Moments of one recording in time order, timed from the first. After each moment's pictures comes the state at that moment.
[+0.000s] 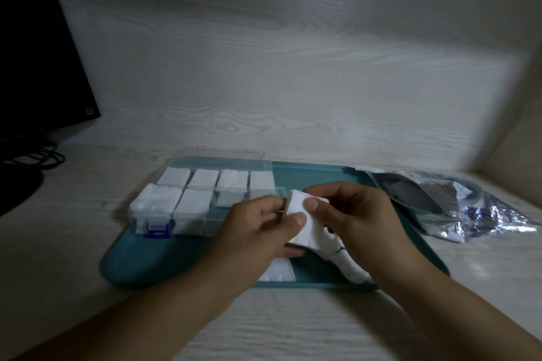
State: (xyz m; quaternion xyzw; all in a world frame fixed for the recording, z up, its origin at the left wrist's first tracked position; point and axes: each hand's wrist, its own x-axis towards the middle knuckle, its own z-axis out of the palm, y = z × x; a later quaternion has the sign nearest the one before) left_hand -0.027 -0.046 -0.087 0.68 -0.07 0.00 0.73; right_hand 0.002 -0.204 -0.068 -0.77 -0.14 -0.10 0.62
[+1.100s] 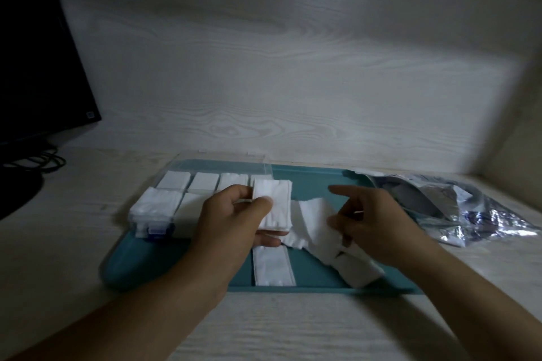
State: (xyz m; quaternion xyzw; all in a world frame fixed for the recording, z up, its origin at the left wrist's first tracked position) left_hand -0.018 -0.035 -0.081 0.64 0.03 0.09 0.76; right_hand 0.027 -0.235 -0.068 -0.92 -0.10 -0.03 0.38
